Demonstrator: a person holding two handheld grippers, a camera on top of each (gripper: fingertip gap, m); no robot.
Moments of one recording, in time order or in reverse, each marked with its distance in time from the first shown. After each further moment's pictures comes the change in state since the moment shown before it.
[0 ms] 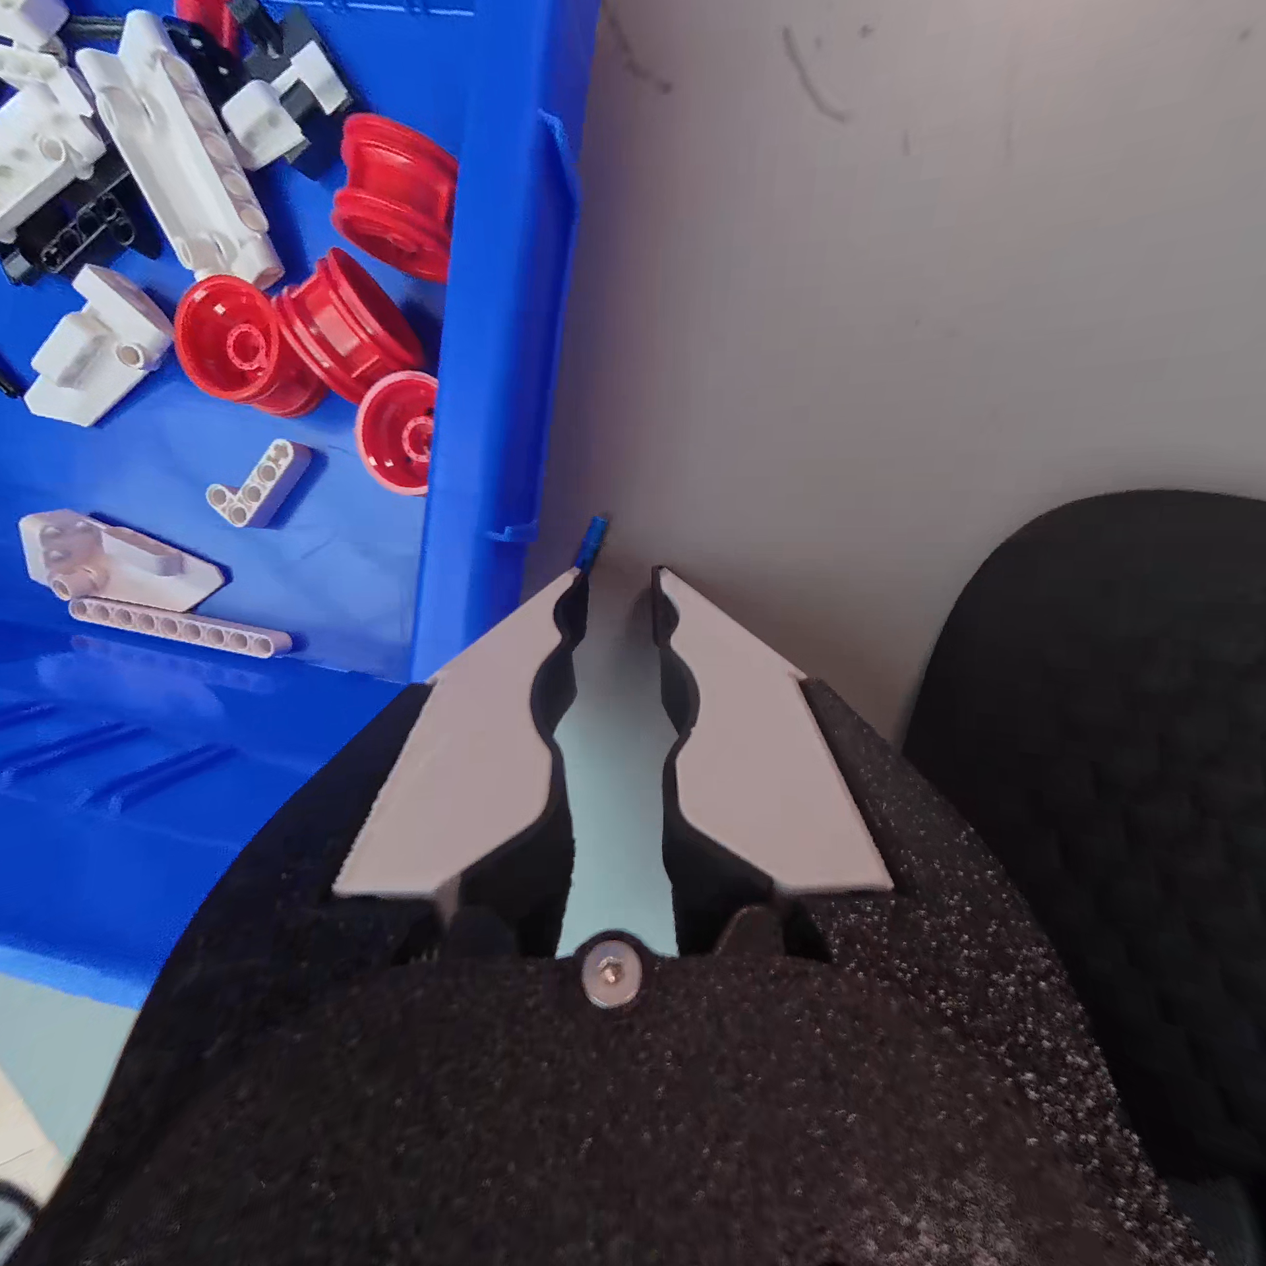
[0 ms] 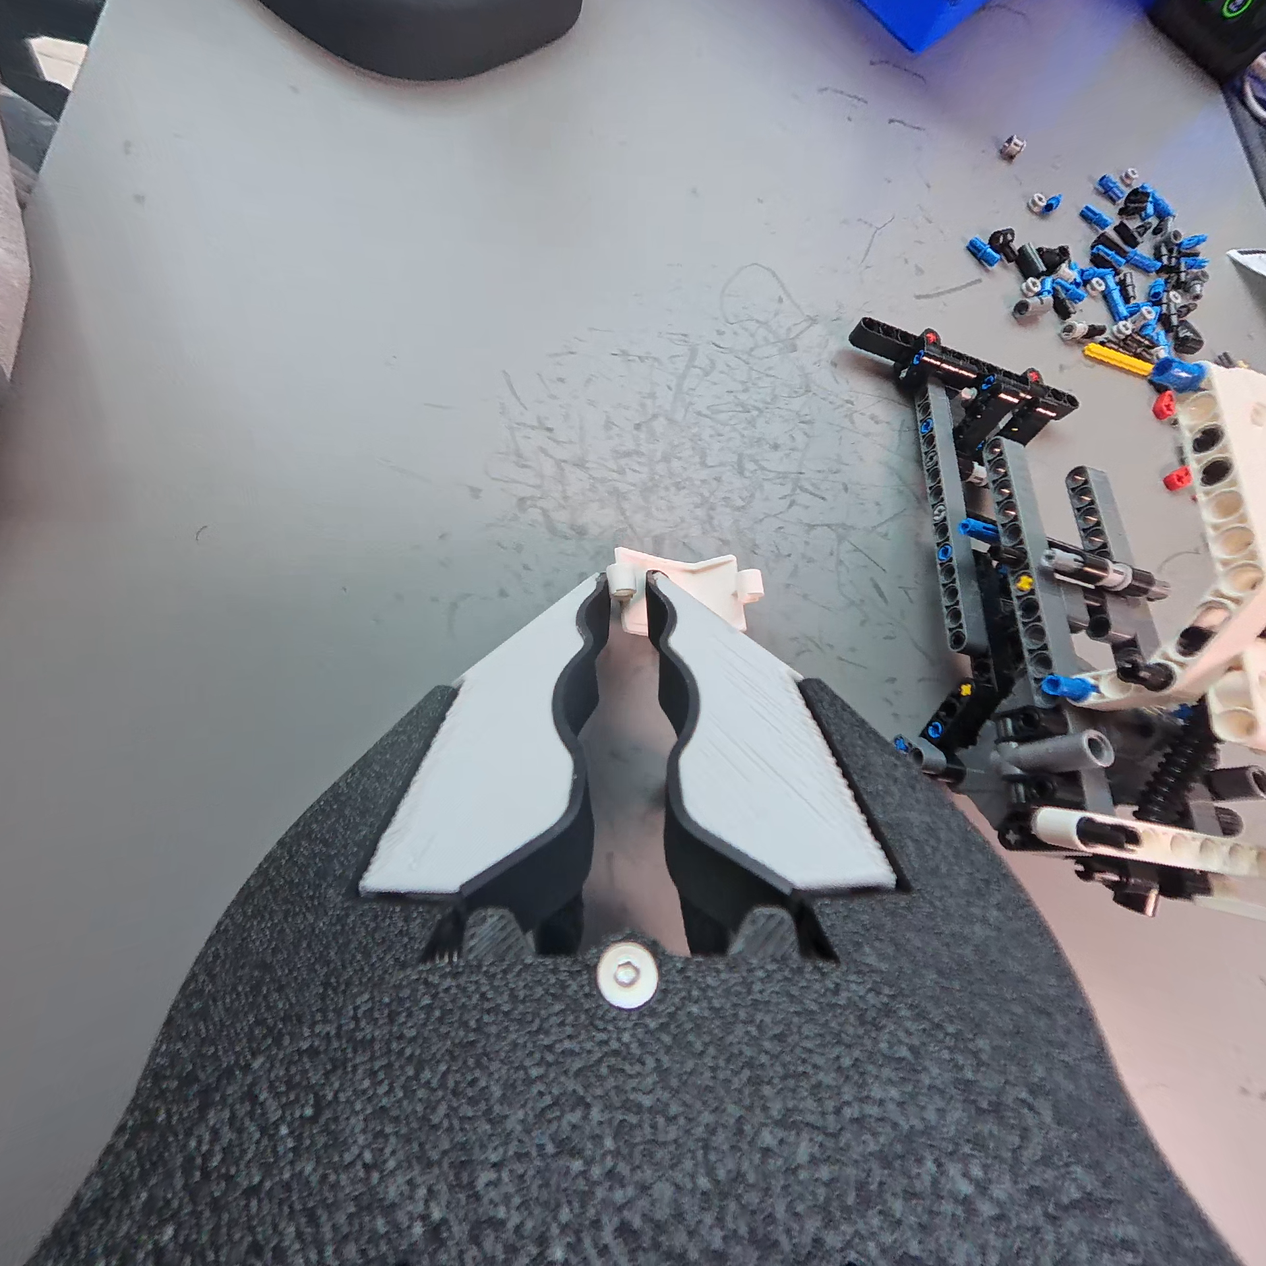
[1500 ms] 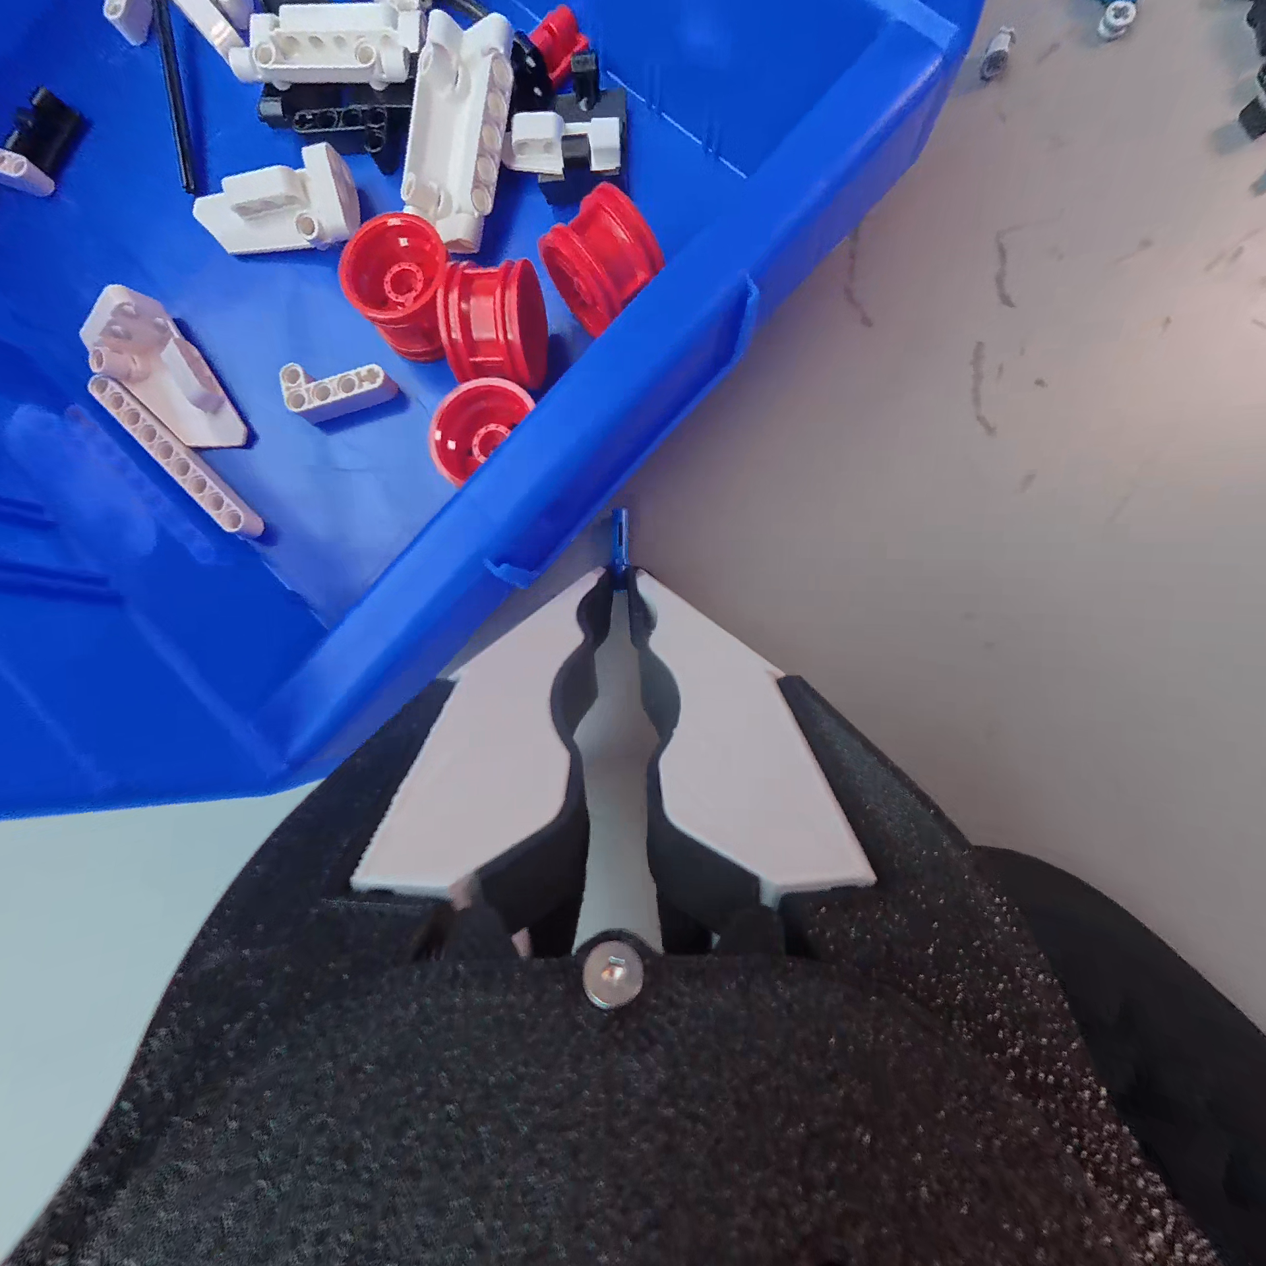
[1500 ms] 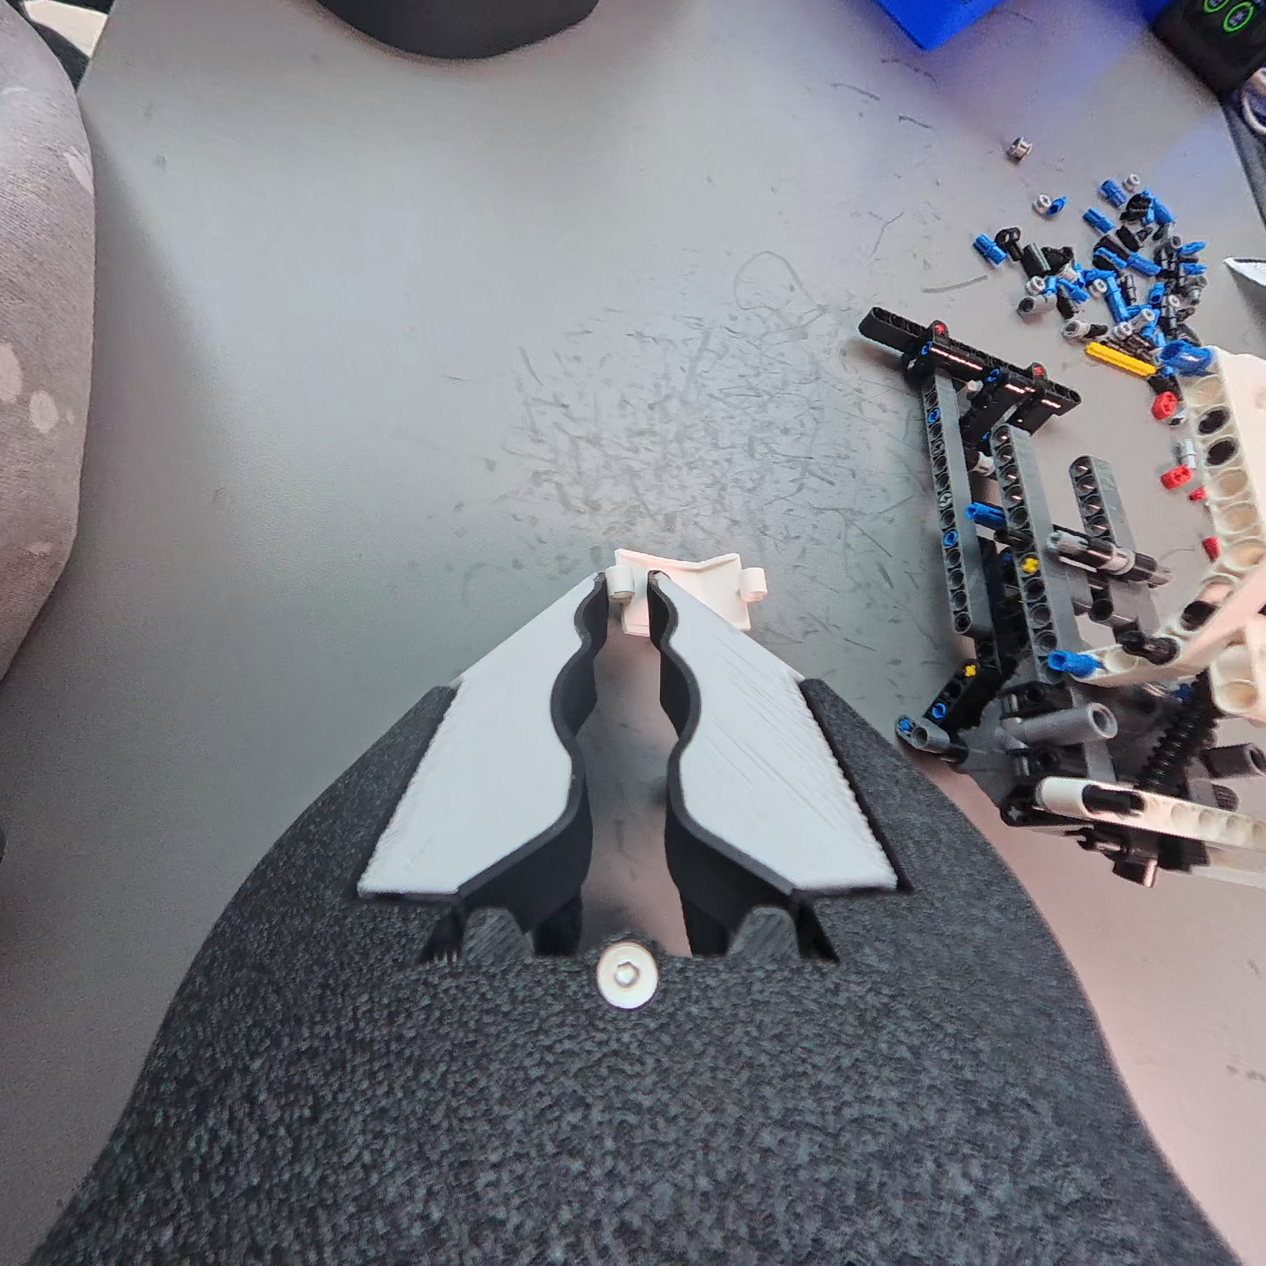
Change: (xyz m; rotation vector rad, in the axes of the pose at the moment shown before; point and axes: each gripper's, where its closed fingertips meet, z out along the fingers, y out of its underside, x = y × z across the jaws) left arm -0.010 -0.023 0.015 0.147 -0.280 -0.490; right arm -0.004 0.006 -0.005 0.002 0.001 -0.025
